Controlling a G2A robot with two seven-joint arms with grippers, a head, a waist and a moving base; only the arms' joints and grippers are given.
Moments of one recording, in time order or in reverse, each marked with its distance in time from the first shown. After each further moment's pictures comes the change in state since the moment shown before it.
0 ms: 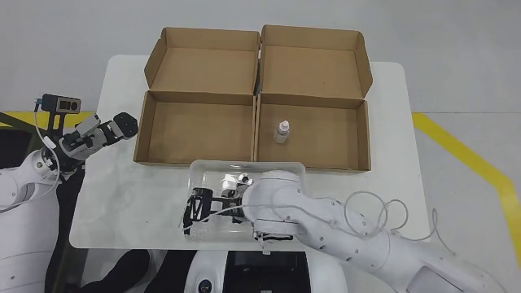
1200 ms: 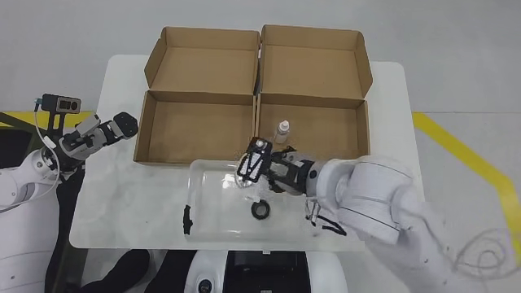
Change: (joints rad) left arm 0.000 0.000 0.000 0.000 0.000 0.000 0.000; right arm -0.223 0.119 0.543 -0.415 0.047 -0.017 0.075
